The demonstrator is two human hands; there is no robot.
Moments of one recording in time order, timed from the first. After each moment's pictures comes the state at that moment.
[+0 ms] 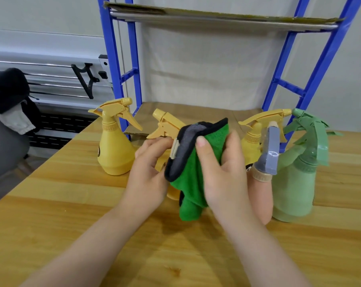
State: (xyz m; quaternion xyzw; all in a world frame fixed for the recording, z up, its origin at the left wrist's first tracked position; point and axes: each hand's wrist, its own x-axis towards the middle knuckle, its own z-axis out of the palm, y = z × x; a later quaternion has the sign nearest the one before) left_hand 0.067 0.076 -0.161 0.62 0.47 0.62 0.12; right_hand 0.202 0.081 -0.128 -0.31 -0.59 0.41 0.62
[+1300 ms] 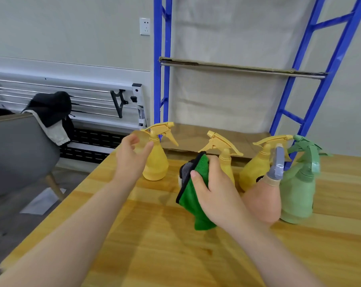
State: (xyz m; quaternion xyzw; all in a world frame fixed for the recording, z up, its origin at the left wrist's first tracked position) left_hand -0.049 0.066 -0.135 0.41 0.65 0.61 0.15; right_hand 0.174 0.021 -0.109 -0.45 -0.80 0.21 0.34
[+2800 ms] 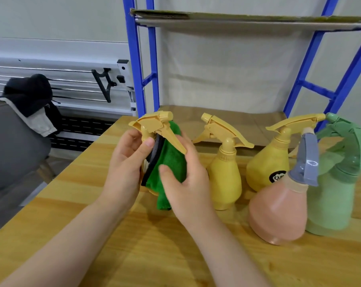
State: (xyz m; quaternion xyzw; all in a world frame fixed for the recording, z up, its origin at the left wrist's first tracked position) left_hand 0.000 0.071 -0.149 0.45 0.39 0.72 0.36; right_hand 0.123 0.082 -0.160 -0.27 -0.68 0.40 0.54
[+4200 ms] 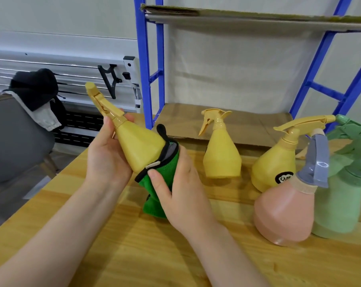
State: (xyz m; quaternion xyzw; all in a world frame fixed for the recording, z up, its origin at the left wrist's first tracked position) left_hand -0.023 0.070 -0.127 0.24 0.29 0.82 0.43; right_hand 0.119 0.074 -0.169 -0.37 -0.80 0.24 0.40
